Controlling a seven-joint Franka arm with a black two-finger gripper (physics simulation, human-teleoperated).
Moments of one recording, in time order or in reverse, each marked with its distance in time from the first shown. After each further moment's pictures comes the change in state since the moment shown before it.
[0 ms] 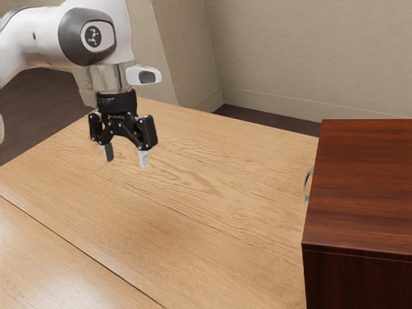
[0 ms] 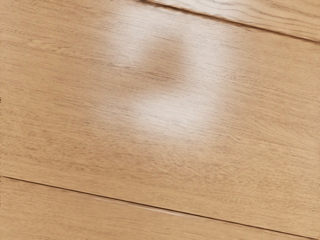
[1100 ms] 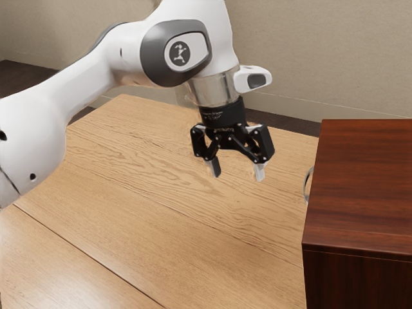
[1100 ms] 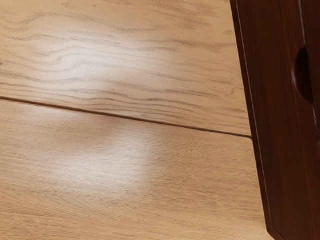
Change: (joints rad) arm -0.160 0.077 -0.193 0.048 -0.118 0.212 -0.308
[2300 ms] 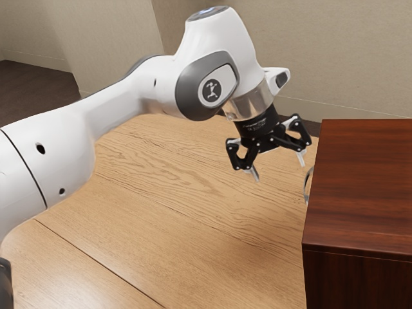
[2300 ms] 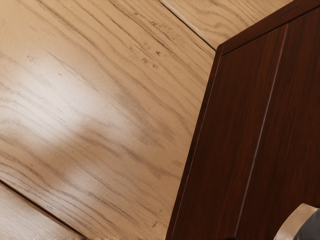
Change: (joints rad) arm -0.052 0.040 0.014 -0.099 -0.008 0.395 -0.487
